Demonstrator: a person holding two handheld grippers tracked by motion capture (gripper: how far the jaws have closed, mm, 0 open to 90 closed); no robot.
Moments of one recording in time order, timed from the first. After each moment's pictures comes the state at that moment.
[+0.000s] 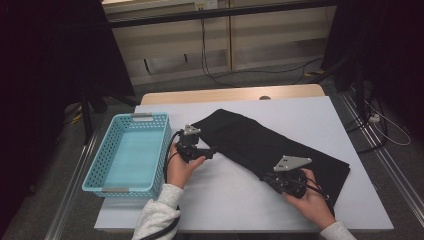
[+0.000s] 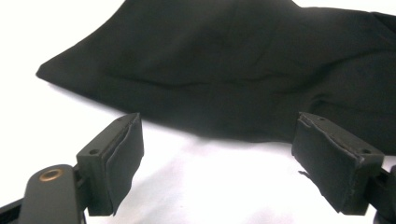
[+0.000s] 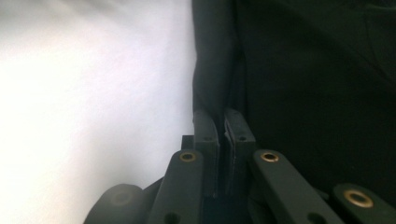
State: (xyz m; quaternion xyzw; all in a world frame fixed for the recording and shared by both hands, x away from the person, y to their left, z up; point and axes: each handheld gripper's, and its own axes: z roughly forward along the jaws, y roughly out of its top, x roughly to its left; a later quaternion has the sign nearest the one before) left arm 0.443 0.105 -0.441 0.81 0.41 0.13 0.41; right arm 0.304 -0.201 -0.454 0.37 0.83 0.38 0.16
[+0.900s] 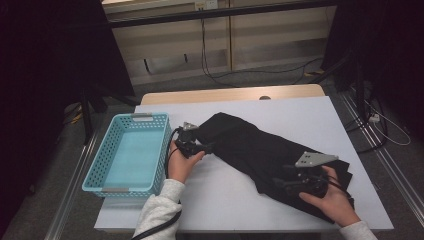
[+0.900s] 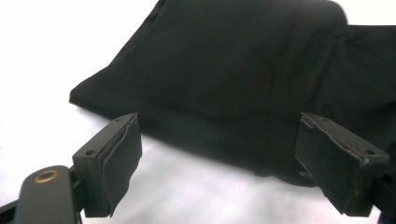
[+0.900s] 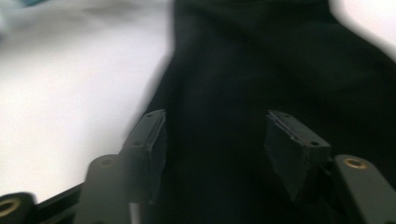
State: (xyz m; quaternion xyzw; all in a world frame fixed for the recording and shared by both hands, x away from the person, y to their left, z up) left arm 0.458 0.105 -0.446 0.80 0.43 0.14 0.40; right arm 0.297 -0.250 -0.436 0.40 0.80 0.42 0.15
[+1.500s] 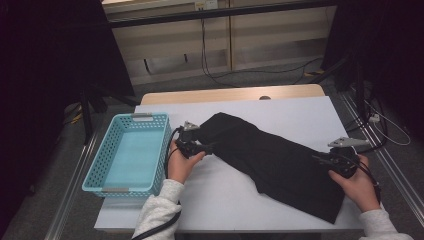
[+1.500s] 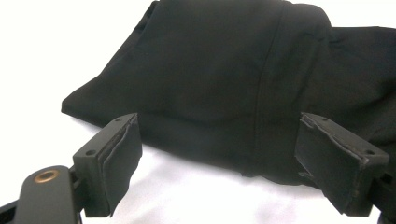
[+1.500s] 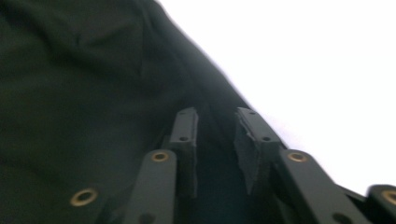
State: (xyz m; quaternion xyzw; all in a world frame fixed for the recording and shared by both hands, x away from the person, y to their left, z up) left arm 0.456 0.104 -0.443 0.80 0.42 0.14 0.41; right arm 0.331 -0.339 -0.453 0.53 0.75 0.32 0.23
